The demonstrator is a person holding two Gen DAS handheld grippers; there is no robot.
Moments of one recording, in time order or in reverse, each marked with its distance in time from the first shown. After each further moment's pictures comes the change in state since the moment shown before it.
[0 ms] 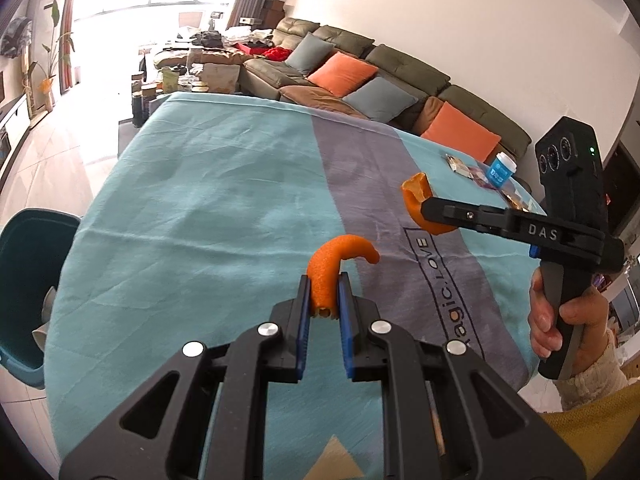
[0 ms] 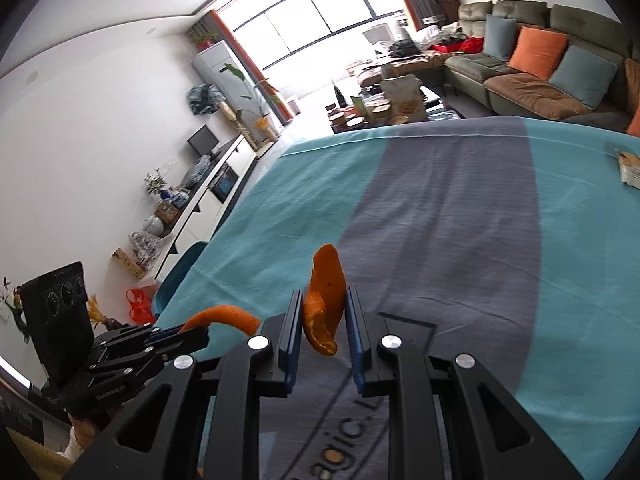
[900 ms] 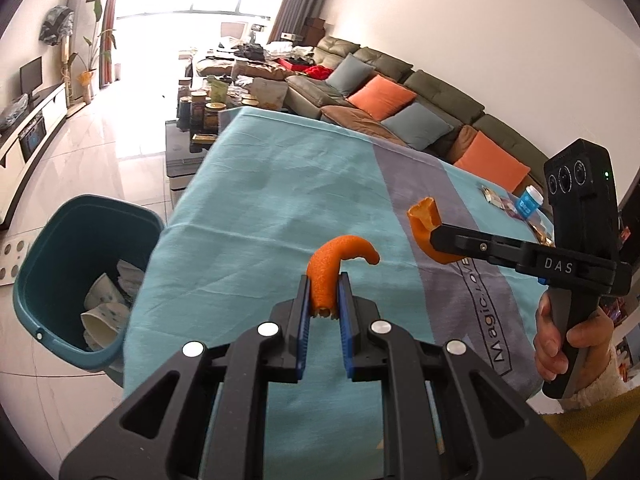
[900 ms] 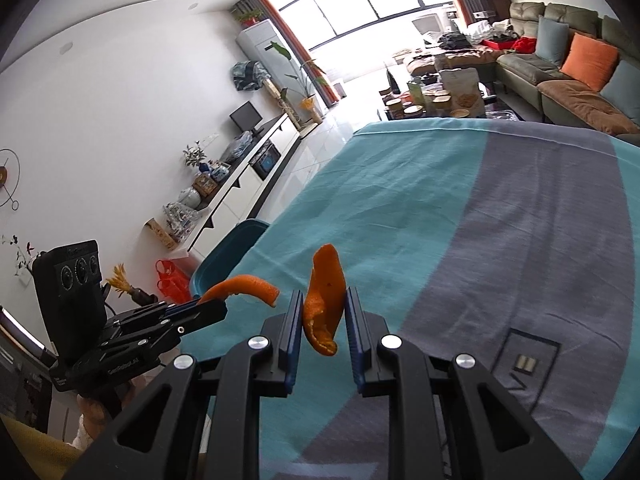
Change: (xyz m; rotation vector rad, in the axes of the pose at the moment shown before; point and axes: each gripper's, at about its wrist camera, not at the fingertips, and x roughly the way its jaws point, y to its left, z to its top) left arm -0.050 0.045 -0.007 -0.088 -0.076 0.108; right arm 0.034 0.064 0.002 -0.098 0.064 0.128
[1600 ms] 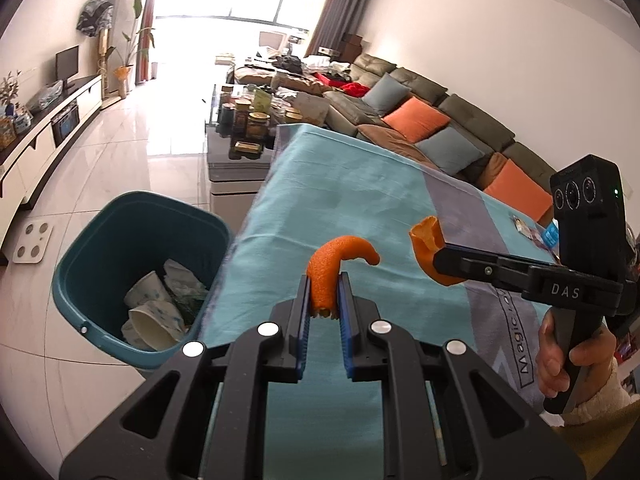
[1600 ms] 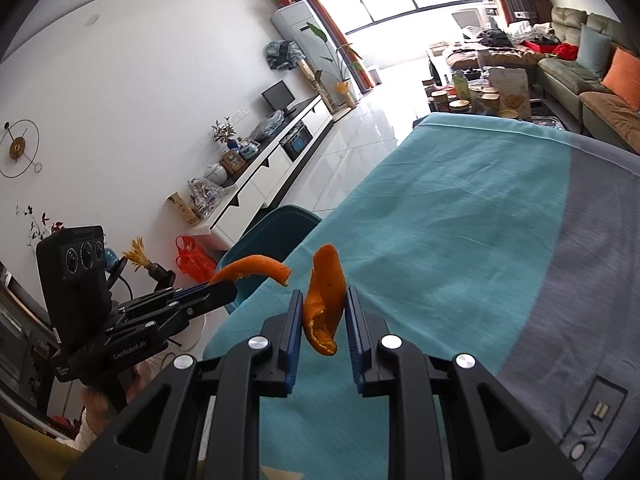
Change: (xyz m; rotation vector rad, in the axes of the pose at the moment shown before) left arm -0.030 0.049 0.001 -0.090 -0.060 0.098; right arm 0.046 0.048 0.017 -0.086 0.065 0.084
